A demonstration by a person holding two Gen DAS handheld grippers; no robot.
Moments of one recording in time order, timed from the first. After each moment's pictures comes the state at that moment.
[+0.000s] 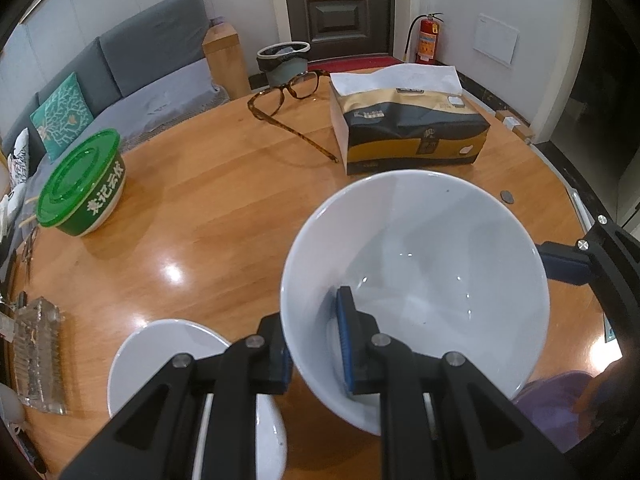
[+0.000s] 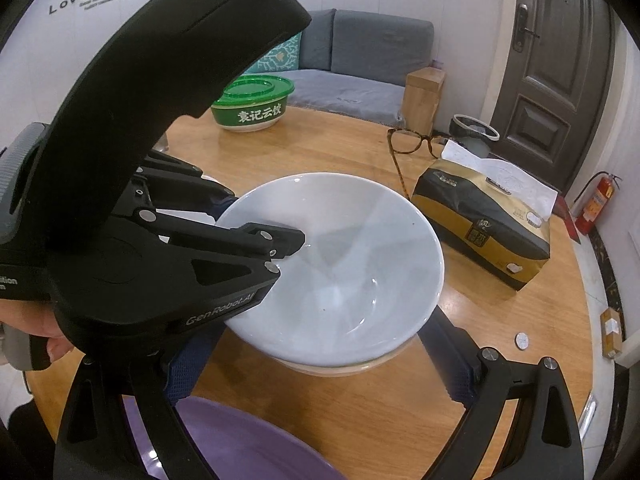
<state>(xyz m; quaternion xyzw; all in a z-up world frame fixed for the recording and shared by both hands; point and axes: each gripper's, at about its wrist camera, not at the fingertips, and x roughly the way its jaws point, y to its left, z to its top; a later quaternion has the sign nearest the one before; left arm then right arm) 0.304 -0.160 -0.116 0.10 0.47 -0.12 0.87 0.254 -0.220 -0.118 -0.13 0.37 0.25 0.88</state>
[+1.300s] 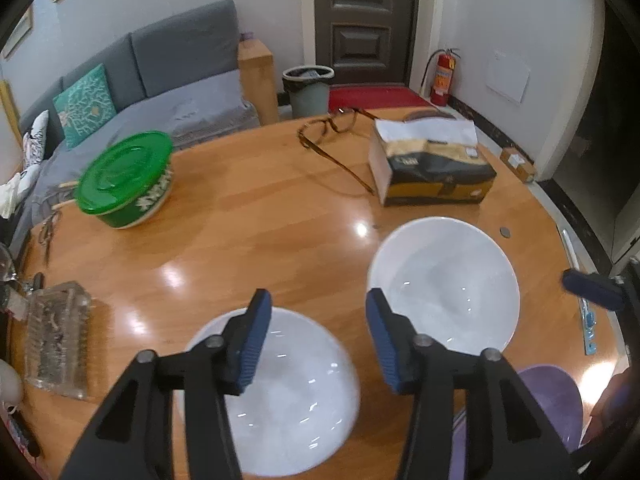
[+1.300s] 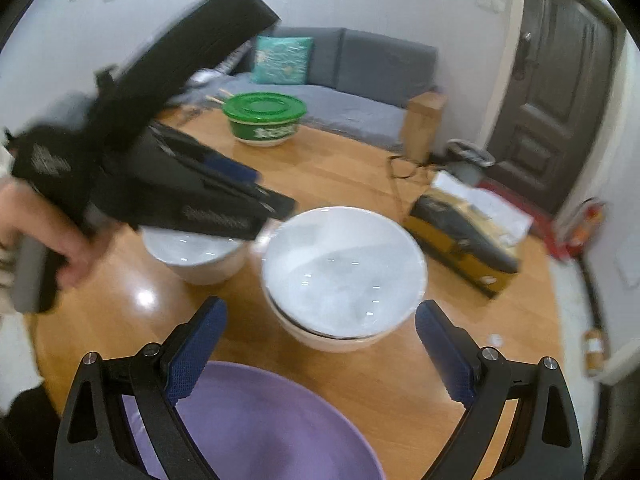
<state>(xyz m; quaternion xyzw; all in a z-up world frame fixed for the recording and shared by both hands) 0.280 -0.100 -0.070 0.06 0.43 -0.10 0.89 0.200 -0.210 -0.084 -0.19 0.33 0.20 0.90</state>
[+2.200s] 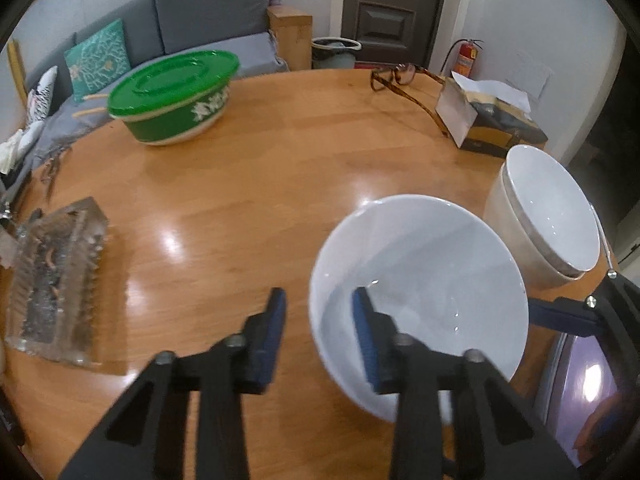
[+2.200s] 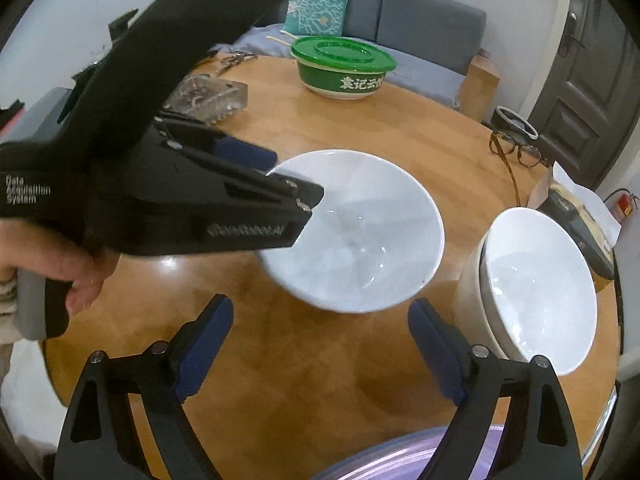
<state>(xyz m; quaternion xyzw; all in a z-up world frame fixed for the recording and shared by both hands) 0.275 -0.001 -0.139 0.02 0.48 -0.10 0.87 0.216 -0.080 -0.136 -0.19 0.42 0.26 0.85</state>
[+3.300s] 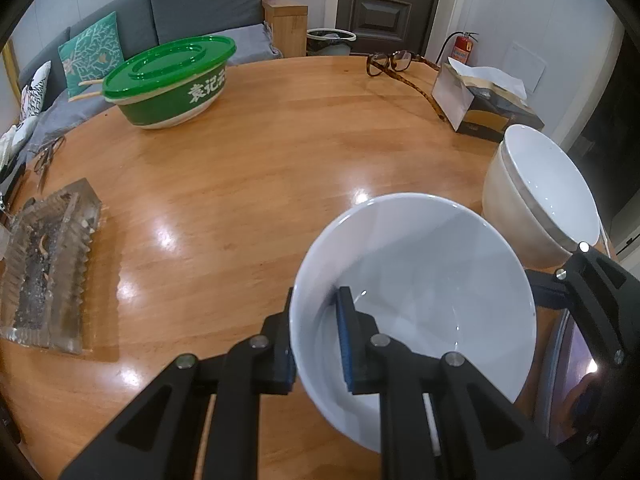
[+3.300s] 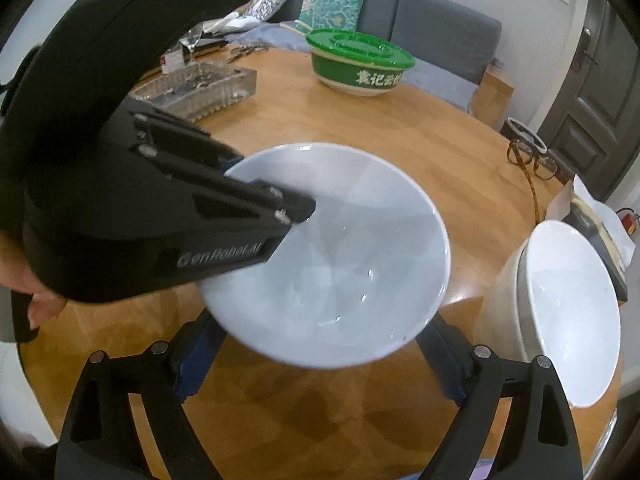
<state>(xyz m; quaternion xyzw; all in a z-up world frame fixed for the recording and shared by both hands) 0.263 0.004 -0.149 0.02 0.49 -0.10 0.87 0.221 -0.070 -0.155 -0.21 0.41 0.28 0.84</state>
